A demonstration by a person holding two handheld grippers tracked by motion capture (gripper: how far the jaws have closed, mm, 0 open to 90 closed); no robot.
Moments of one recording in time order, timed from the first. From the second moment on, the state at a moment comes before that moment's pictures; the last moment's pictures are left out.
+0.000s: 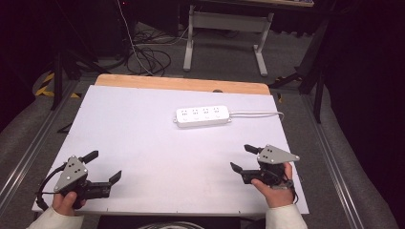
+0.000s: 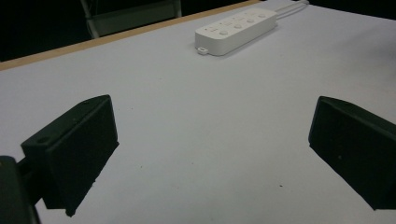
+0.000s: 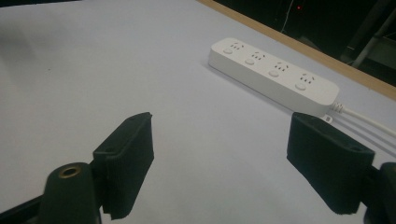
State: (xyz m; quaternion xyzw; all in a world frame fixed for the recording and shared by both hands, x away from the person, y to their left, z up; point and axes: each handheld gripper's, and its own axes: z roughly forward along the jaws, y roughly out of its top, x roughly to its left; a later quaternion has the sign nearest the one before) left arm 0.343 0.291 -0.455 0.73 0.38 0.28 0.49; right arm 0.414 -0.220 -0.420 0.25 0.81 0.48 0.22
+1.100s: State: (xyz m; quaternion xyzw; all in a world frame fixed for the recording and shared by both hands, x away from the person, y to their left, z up) left arm 0.344 0.292 -0.455 0.74 0.38 0.28 0.48; right arm 0.473 -0.176 -0.359 0.25 0.83 0.46 0.21
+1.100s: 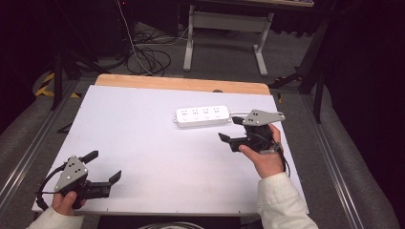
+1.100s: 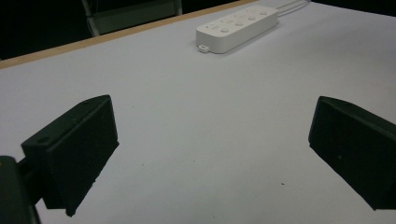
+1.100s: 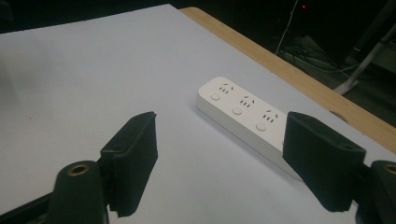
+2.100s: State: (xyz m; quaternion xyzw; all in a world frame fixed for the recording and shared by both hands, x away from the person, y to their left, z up) left arm 0.343 0.293 -0.456 0.74 0.38 0.28 0.48; right arm 0.529 -0.145 -0.363 0.26 0.84 0.43 0.21
